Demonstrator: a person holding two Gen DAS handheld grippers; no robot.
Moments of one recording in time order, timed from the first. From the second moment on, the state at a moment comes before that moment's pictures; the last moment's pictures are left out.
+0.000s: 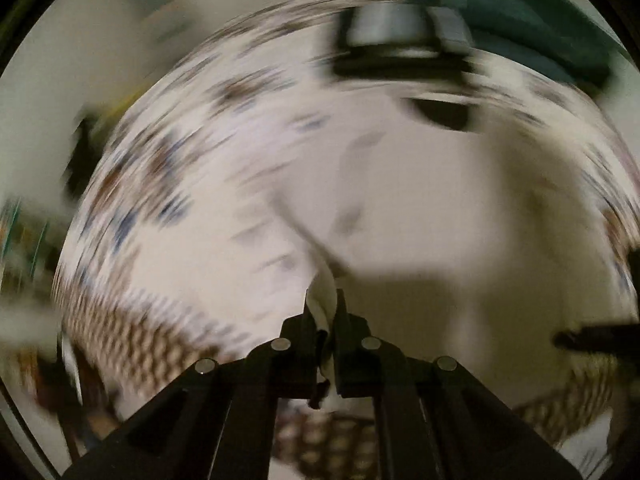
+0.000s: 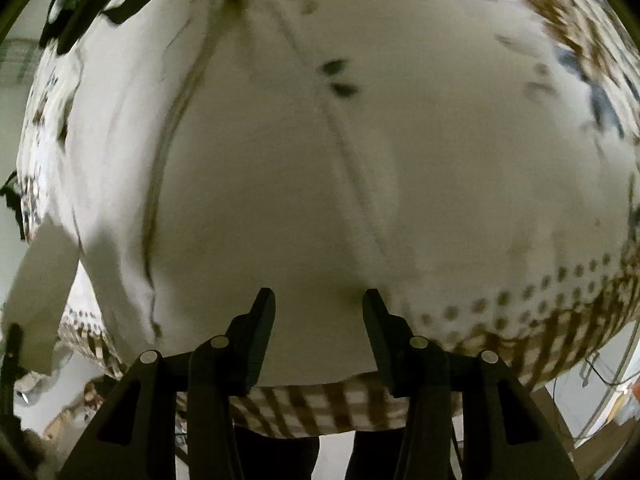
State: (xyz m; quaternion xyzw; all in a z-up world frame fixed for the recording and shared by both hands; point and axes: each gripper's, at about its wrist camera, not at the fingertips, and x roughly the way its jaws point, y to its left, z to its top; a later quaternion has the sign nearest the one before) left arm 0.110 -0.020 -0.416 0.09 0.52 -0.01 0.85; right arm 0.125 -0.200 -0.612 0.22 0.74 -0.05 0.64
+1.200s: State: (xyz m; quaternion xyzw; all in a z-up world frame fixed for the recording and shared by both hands) left arm 0.098 0.064 -0.562 -0.07 0.70 -0.02 0.71; right arm 0.066 -0.332 -0.616 0.29 0.74 -0.03 0.60
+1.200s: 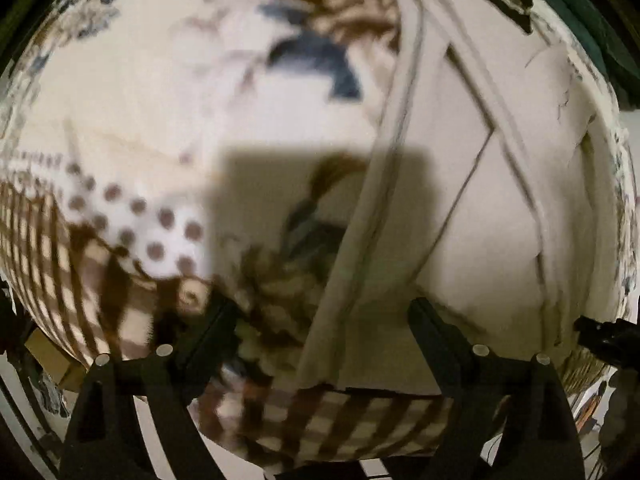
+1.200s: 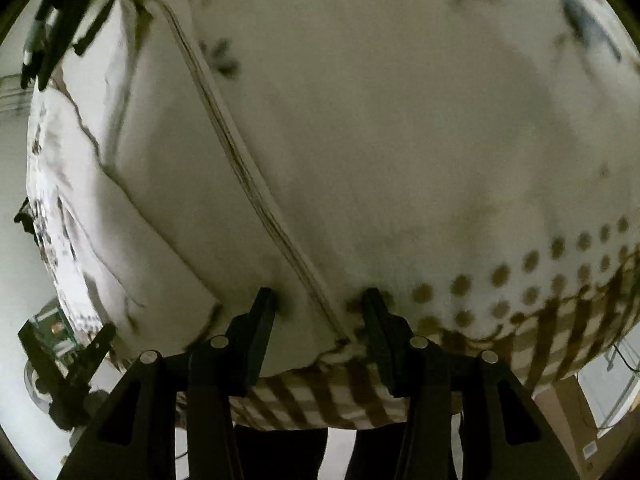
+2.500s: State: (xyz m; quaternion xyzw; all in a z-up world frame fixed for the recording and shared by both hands) left arm 0.181 0.085 -0.446 -0.16 0.62 -0.04 0.76; right arm 0.130 -0.446 -0.499 0.40 0.65 0.04 0.64
